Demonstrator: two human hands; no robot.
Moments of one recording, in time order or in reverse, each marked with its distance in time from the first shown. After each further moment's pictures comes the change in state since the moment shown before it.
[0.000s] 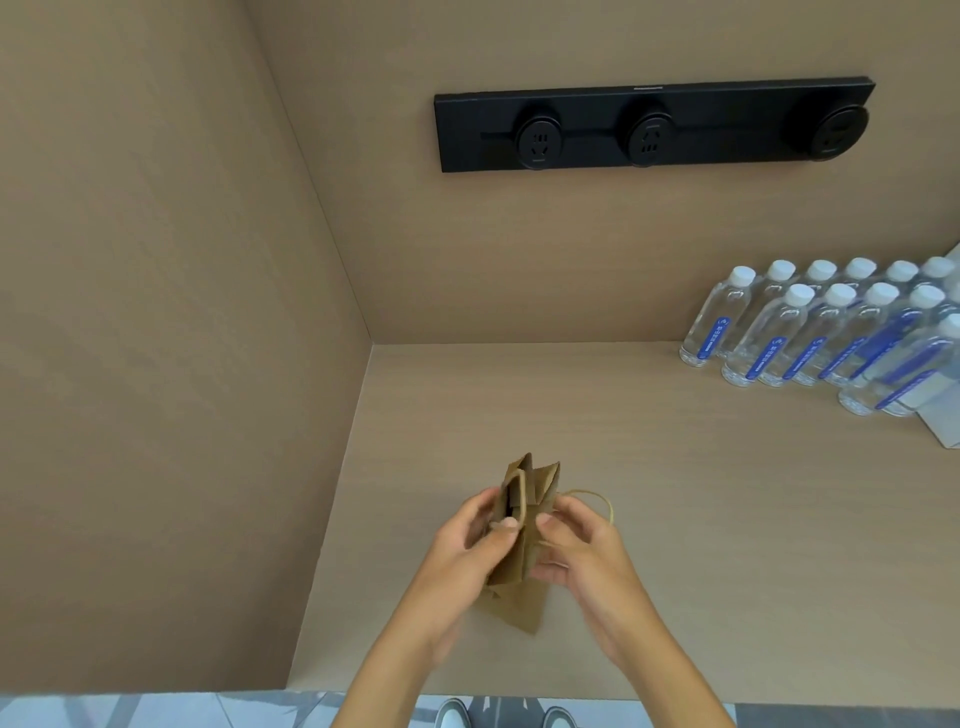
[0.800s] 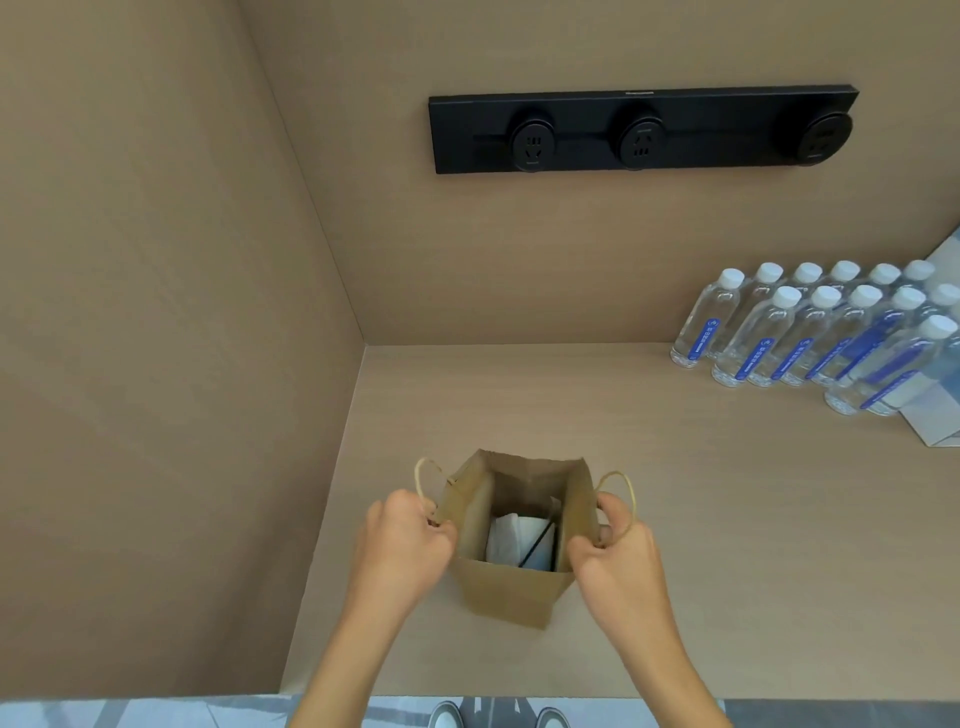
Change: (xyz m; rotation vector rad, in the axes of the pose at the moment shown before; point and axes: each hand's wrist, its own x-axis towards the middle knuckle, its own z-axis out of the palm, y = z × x) left_hand -0.003 0.038 -0.026 0.898 0.429 0.031; right_hand -0.022 -0.021 -0.002 -0.592 0.348 -0.072
